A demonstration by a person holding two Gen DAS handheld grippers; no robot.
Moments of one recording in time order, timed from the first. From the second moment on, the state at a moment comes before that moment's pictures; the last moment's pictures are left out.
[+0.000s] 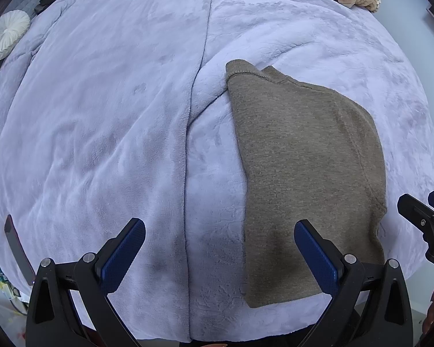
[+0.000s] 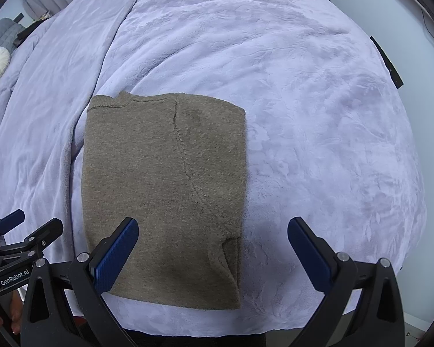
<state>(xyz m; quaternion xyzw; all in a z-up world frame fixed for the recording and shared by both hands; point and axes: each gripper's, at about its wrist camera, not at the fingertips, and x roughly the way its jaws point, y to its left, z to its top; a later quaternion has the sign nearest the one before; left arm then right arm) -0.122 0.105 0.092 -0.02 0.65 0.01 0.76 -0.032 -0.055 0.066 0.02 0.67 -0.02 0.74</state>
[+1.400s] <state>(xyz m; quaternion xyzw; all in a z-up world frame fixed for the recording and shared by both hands) -0.122 0.112 0.090 -0.02 0.66 0.01 0.75 -0.034 -0.051 0.063 0.02 0.67 -0.01 0.74</state>
